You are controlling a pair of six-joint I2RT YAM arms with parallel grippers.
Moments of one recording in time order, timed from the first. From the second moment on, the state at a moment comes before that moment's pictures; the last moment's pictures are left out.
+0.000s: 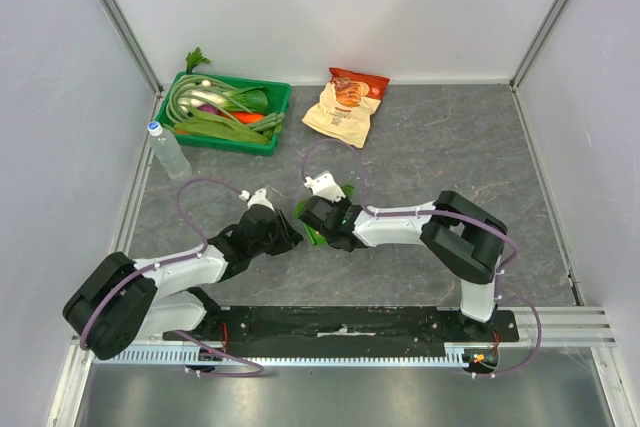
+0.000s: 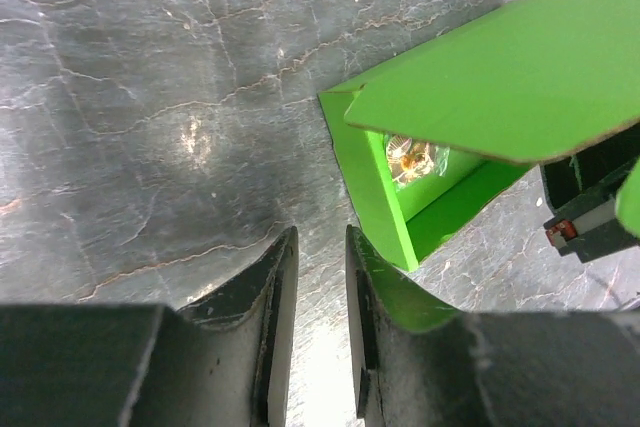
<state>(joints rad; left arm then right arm) -0.69 1.20 0.32 0.17 -0.05 -0.90 1.03 1.87 1.06 -0.25 0.74 0.33</state>
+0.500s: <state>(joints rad) -0.65 0.98 0.29 0.07 -0.08 -0.88 1.00 1.76 0.96 -0.19 0.57 0.35</state>
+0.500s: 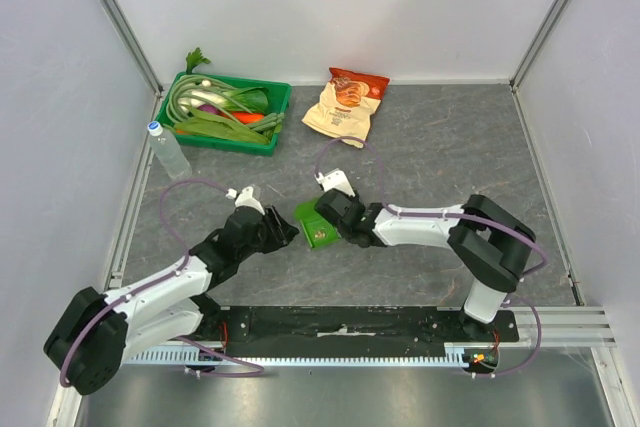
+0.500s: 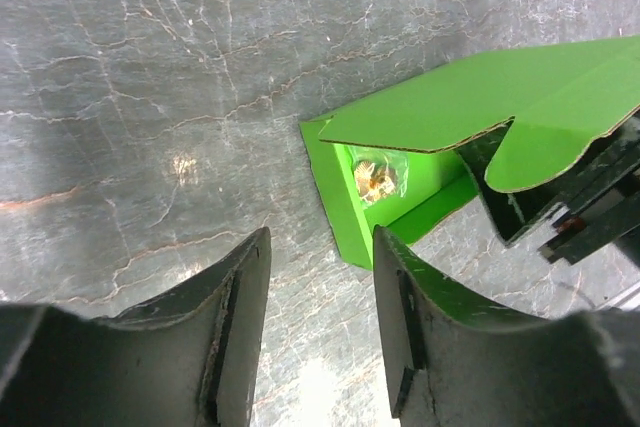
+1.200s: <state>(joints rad) -0.65 1.14 0.56 -0.10 -0.07 -0.55 0.63 1.44 0.94 -0.23 -0.09 0.01</state>
